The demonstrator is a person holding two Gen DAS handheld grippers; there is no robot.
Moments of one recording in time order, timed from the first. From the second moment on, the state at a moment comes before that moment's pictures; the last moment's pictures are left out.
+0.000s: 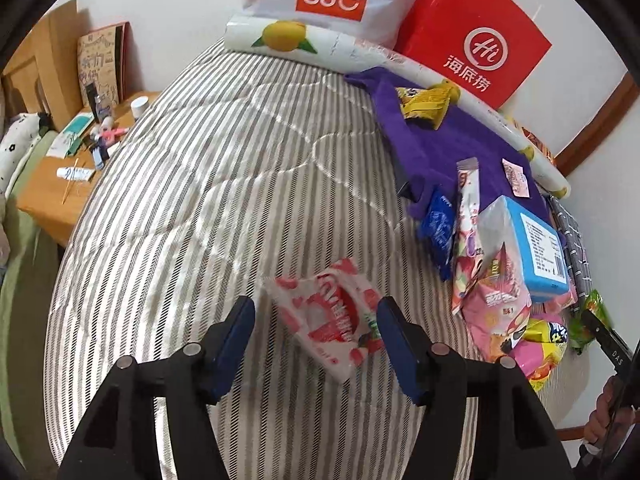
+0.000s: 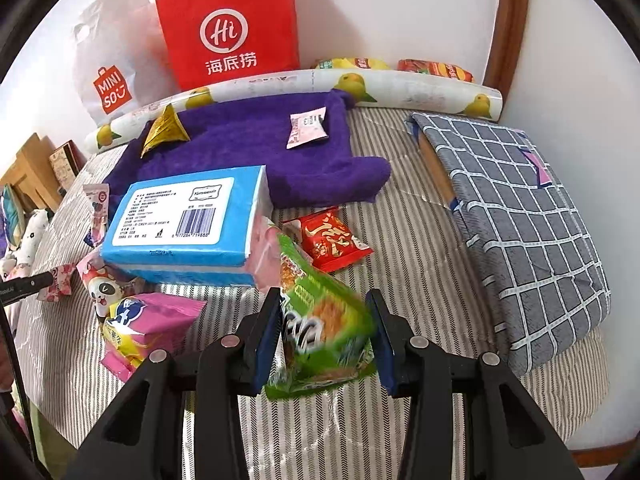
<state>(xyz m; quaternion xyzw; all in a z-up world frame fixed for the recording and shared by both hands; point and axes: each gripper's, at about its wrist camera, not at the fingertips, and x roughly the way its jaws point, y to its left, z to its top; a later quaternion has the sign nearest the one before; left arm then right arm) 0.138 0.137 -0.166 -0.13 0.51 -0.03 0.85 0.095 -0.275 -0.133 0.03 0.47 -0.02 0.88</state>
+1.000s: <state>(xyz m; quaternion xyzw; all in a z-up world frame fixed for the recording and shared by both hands) 0.148 0.103 -0.179 -0.08 0.52 0.00 0.85 0.117 -0.280 -0.181 0.04 0.50 0.00 0.87</state>
